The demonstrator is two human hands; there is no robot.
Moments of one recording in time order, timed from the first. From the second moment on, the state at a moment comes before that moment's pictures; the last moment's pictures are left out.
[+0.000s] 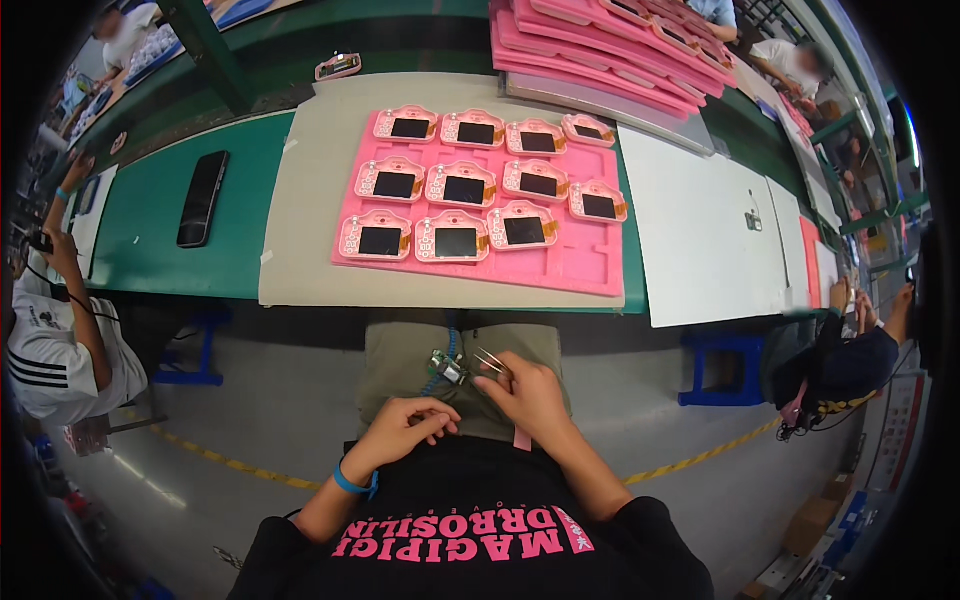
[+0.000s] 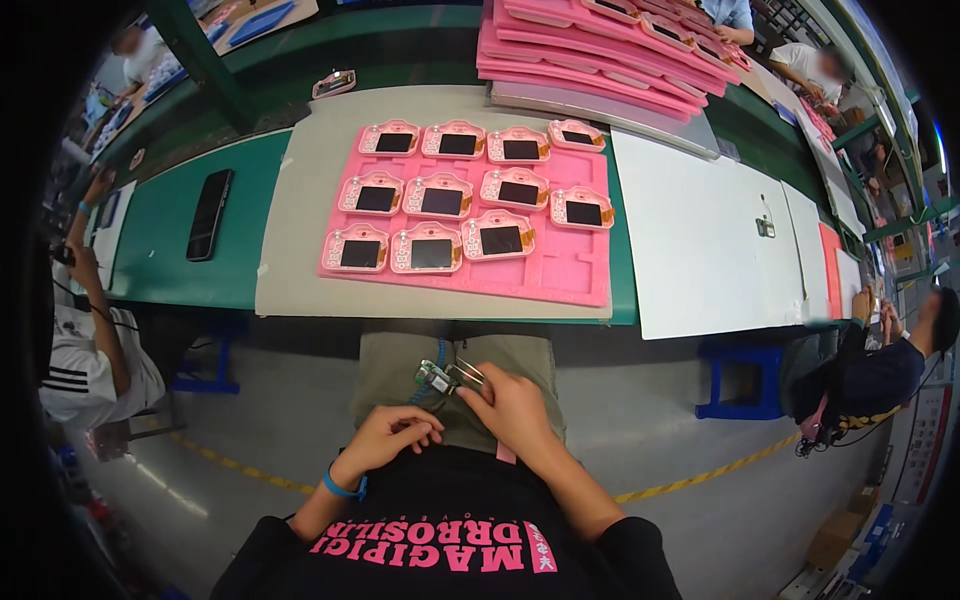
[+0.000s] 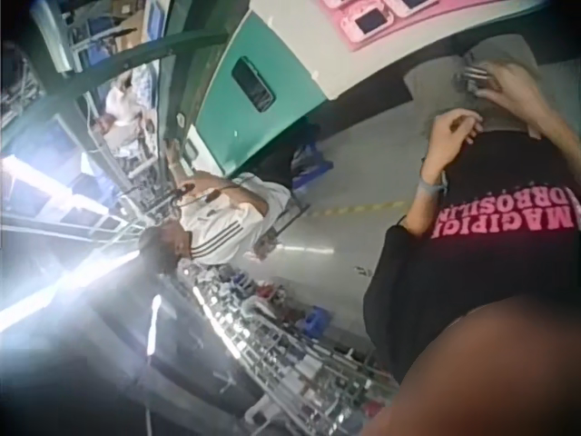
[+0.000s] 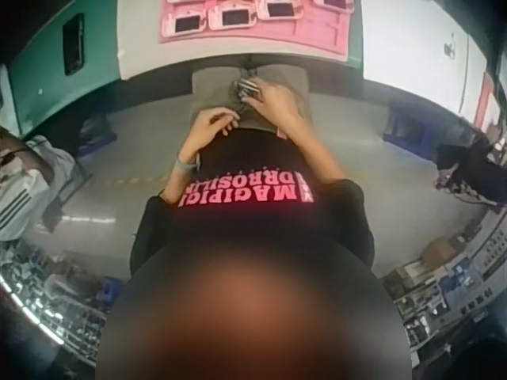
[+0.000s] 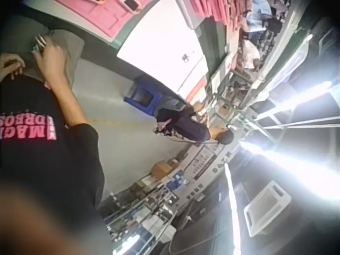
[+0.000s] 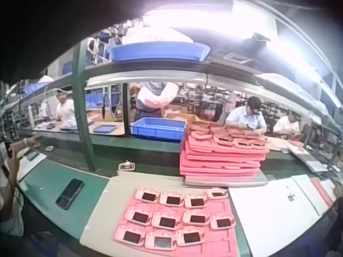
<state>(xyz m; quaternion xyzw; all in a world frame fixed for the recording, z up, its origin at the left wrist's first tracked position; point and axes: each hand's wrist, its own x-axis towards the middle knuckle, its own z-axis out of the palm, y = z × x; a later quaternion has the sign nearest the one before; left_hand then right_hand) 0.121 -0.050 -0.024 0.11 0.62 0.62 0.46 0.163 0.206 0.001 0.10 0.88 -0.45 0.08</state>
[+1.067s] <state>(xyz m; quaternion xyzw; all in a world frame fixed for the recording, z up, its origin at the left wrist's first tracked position) 0.114 -0.107 0.016 0.11 0.74 0.49 0.44 0.178 0.244 -0.004 0.13 0.69 -0.71 0.01</state>
